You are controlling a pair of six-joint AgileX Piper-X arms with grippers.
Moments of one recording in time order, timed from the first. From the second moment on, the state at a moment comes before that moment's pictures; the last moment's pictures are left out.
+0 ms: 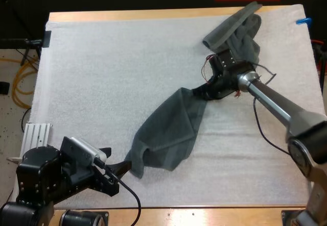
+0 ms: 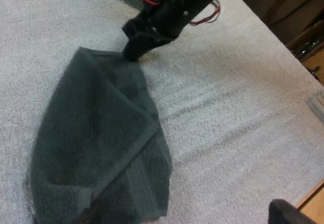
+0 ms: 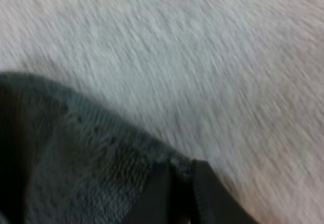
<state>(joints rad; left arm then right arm) -0.13 0.48 -0.87 1.25 0.60 -1.75 0.44 1.98 -1.37 0.75 -0.19 -1.65</state>
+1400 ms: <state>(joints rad) -0.90 1.35 -0.87 1.02 0.17 -1.58 0.44 1.35 -0.75 0.93 -0.01 -1.59</state>
